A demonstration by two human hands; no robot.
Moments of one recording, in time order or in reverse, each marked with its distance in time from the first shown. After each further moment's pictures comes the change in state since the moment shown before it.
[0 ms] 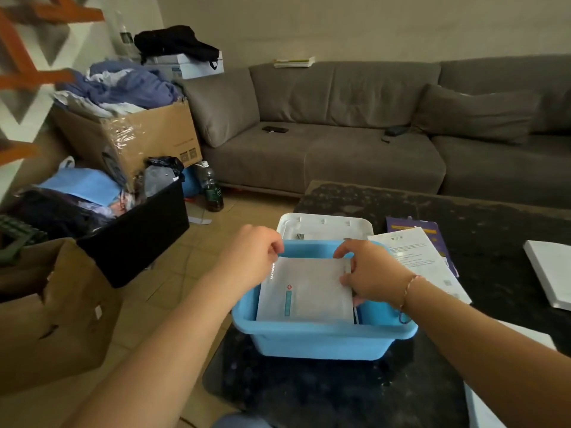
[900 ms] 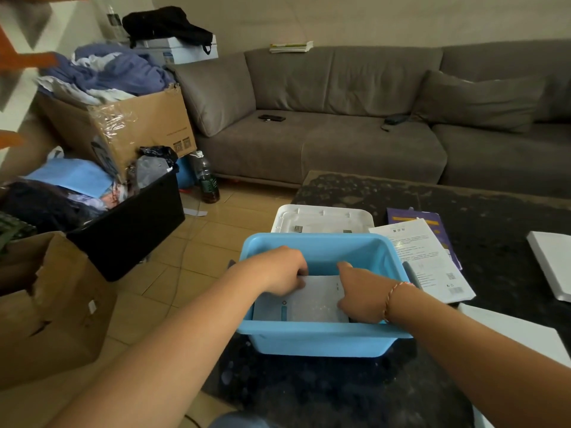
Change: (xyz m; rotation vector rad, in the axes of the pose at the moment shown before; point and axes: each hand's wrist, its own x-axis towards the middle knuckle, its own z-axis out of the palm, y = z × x) left_hand 0.029 0.006 0.047 0.135 -0.606 0.113; right_hand -0.001 0.004 0.024 -0.419 -0.294 0.064
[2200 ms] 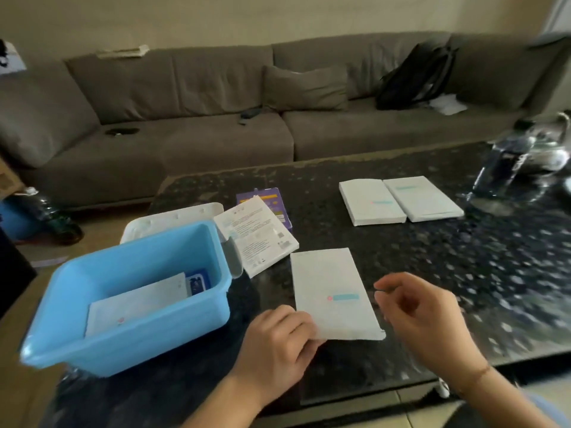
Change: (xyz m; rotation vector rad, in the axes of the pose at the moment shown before) left_hand -0.029 0.207 0.161 -0.068 0.721 0.840; right_hand -0.217 0.209 0.102 0.582 1.141 0.137
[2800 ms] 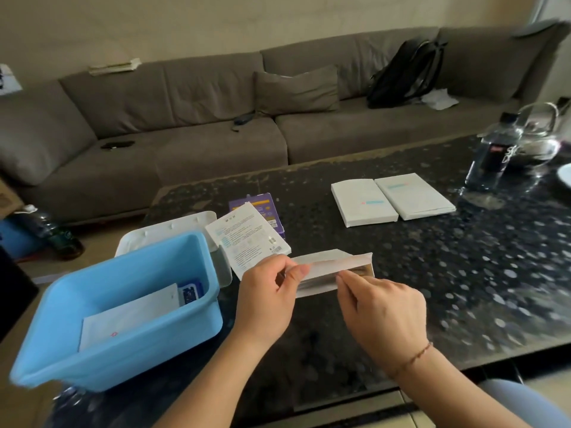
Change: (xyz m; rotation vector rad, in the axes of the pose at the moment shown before) left_hand 0.075 0.008 -0.033 -0.410 0.209 -0.499; right_hand 0.016 -0.019 0.028 -0.597 0.104 -0.227
